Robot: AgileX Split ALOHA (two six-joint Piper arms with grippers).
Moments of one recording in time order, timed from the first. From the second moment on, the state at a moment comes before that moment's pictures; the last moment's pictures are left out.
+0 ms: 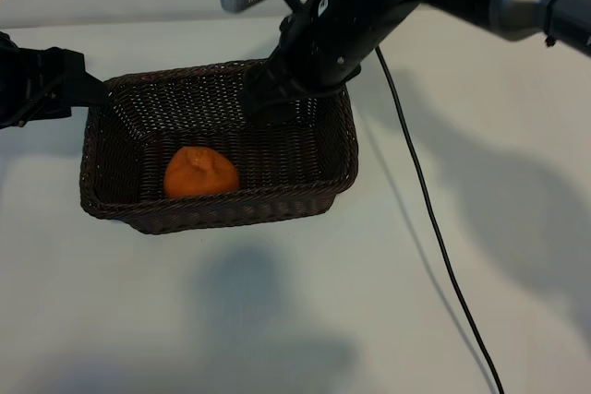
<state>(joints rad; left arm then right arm) 0.12 1.45 -0.98 -0.68 0.72 0.47 0.51 1.97 -1.69 0.34 0.88 -0.21</state>
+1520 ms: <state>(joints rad) 0.12 1.45 -0.98 -0.74 0.71 0.52 0.51 1.97 -1.78 0.28 1.05 -0.05</state>
